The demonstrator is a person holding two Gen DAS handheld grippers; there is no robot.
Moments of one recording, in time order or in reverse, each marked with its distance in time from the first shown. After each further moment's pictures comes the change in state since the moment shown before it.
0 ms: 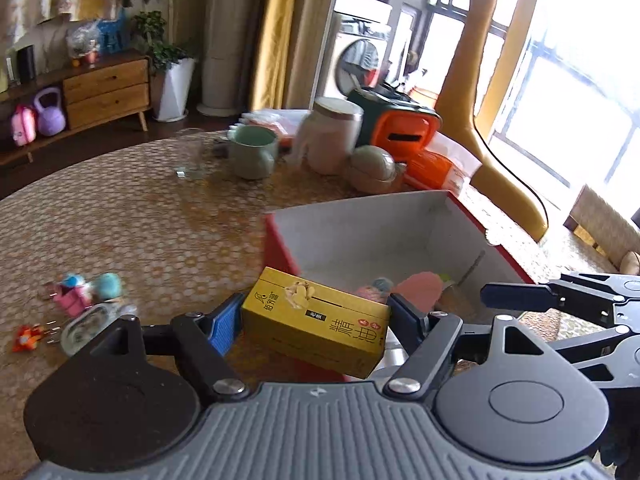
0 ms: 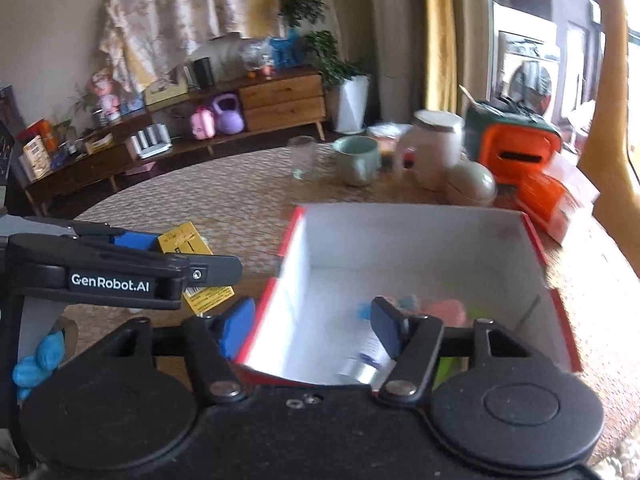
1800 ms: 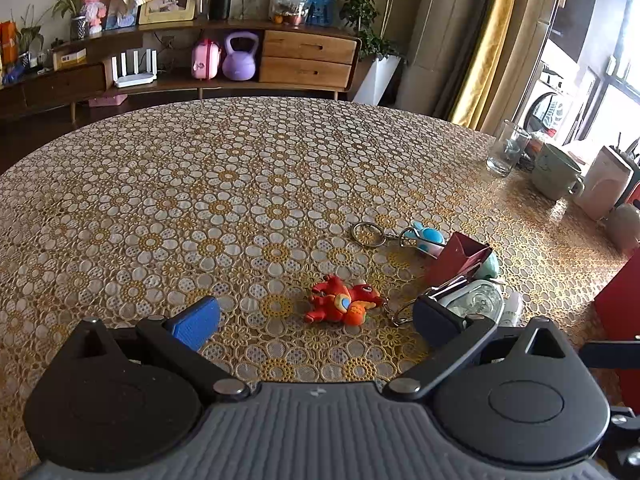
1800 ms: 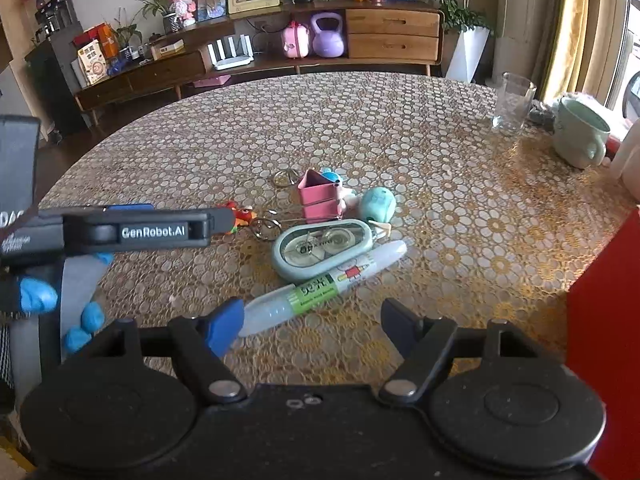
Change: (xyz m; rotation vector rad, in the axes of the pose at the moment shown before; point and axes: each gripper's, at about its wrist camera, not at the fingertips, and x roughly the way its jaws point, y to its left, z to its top) left arm 0.027 0.294 -0.087 -0.327 -0.060 0.365; right arm 0.194 0.194 0.005 -0.173 0.211 0.144
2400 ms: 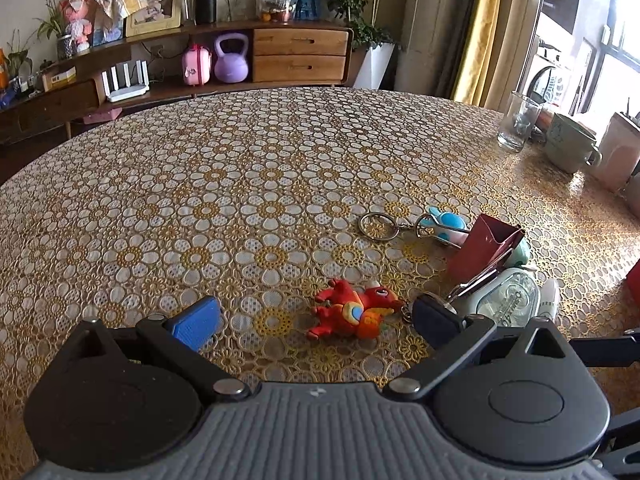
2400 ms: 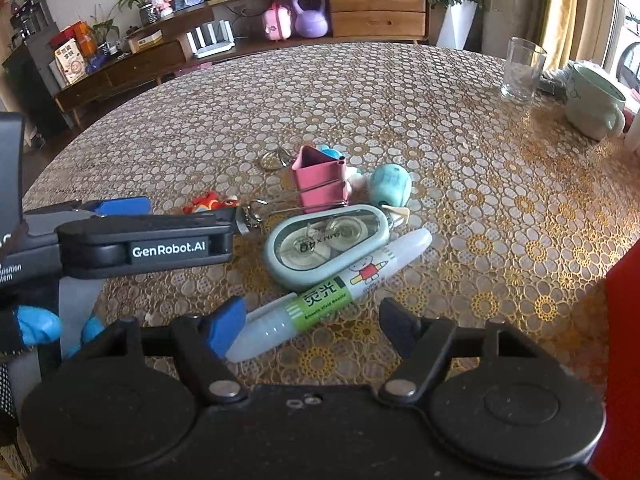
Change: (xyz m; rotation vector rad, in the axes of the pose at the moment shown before) left arm 0.034 -0.009 0.001 0.088 0.010 0.037; right arm 0.040 0.006 0.002 0.063 0.050 -0.027
